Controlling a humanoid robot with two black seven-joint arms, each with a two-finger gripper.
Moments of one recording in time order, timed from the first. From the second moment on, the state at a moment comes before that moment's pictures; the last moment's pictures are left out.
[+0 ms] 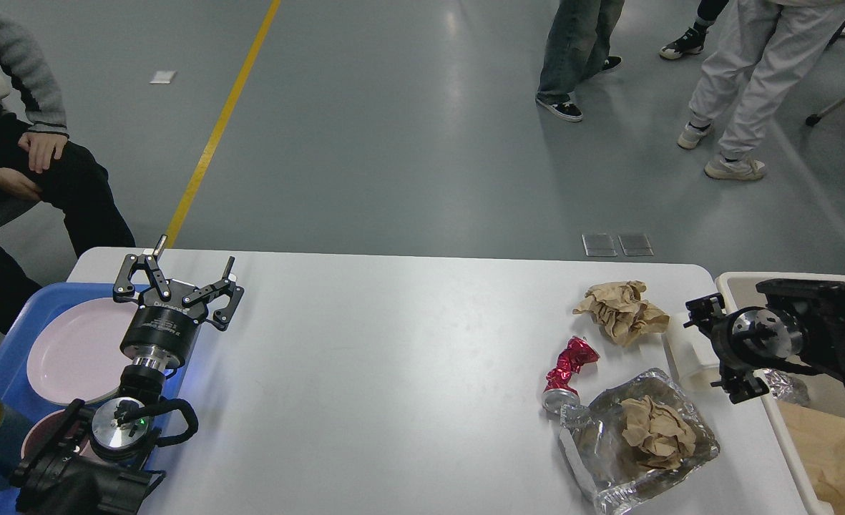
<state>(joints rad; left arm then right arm) -0.36 0.08 -1.46 -0.68 0.07 -0.60 -0.06 1.15 -0.47 -0.79 0.74 0.55 0.02 -0.31</state>
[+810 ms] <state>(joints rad) -0.36 0.08 -1.46 -0.68 0.07 -0.60 -0.06 0.95 -0.45 -0.51 0.58 0.52 0.00 -0.30</state>
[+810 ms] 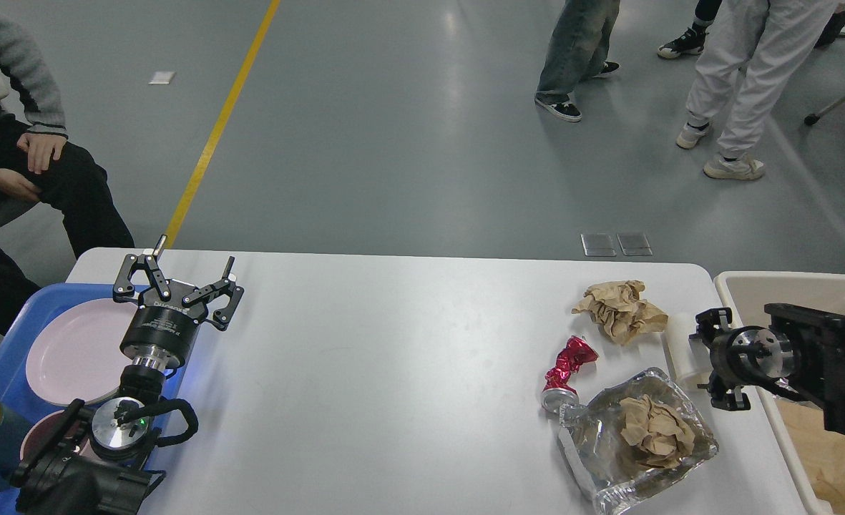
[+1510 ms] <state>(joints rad) -0.36 0.08 -1.46 -0.68 0.07 -0.60 -0.06 1.01 -0.52 -0.52 0.59 0.49 0.01 -0.31</state>
